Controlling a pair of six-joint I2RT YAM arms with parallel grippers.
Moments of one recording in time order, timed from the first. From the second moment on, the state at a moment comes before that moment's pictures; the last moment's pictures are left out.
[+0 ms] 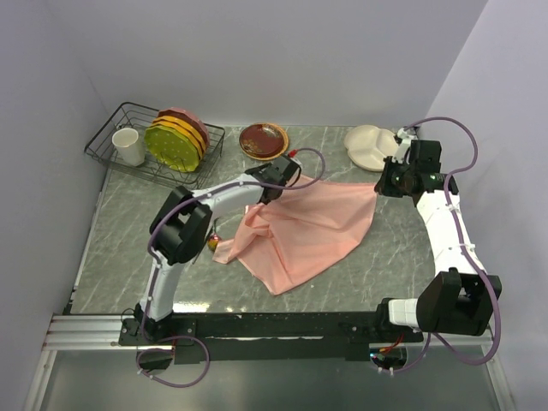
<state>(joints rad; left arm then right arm) -0.76 2.13 1.64 -0.45 -0.57 0.19 -0.11 1.30 1.17 -0.68 -0.26 0.06</state>
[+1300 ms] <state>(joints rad) -0.47 1.23 2.04 -0.89 0.30 0.33 -0.12 0.96 1.84 -0.71 -0.24 0.06</state>
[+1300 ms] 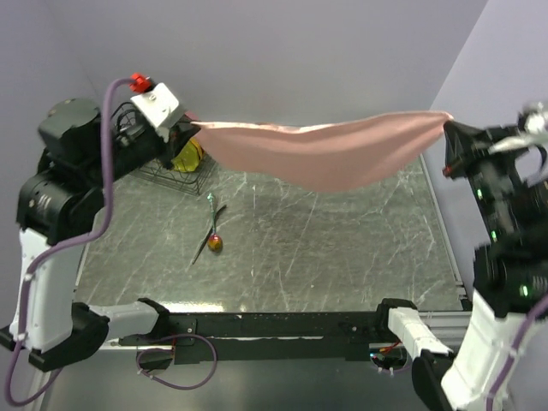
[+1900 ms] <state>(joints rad) -0.42 1.49 2.08 -0.96 0.38 0.23 -0.12 0.99 1.65 -0.75 -0.13 0.06</state>
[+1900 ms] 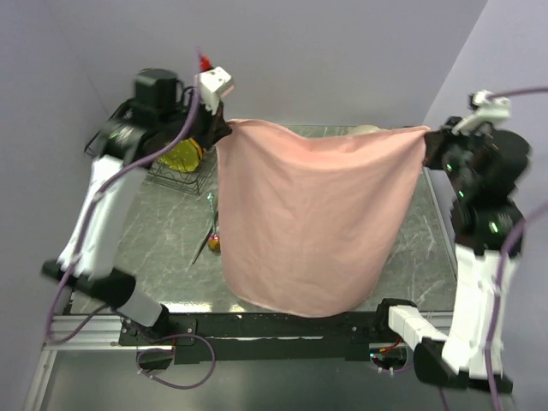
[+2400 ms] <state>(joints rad) -0.27 2.16 2.05 -0.76 0.55 0.17 -0.11 1.57 1.42 -0.44 -0.08 0.07</state>
